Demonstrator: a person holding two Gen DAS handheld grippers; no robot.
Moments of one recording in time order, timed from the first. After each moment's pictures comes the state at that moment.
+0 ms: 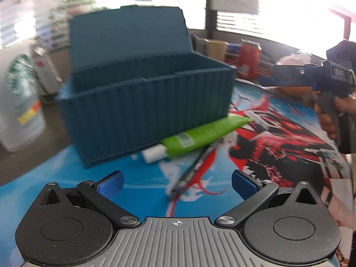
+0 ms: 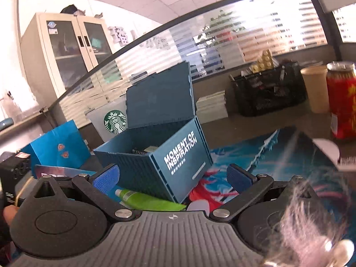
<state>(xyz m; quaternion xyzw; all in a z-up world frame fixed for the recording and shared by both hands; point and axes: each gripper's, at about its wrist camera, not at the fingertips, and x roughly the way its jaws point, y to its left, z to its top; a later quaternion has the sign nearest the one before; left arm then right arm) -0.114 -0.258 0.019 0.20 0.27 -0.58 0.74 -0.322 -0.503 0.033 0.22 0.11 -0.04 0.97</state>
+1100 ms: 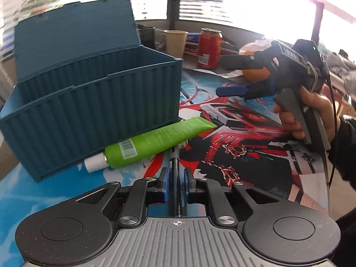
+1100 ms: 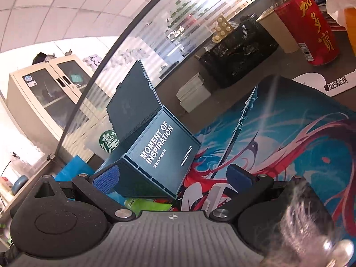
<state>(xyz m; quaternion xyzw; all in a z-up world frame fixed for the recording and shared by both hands) -0.148 -0.281 0.020 0.22 0.27 -0.64 0.69 -0.342 -0.543 -0.005 0.39 0.09 -0.04 0.91</state>
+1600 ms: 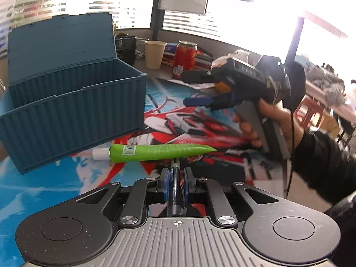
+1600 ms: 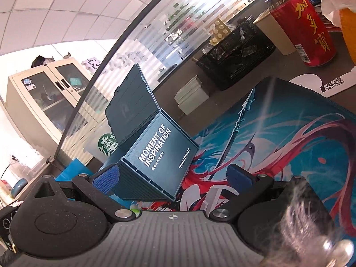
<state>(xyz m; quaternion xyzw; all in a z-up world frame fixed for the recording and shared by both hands) -0.174 -0.263 0.044 0.17 0.28 -0.67 0.66 -0.344 -0.544 -0.004 0.39 0.09 -0.04 0.91</state>
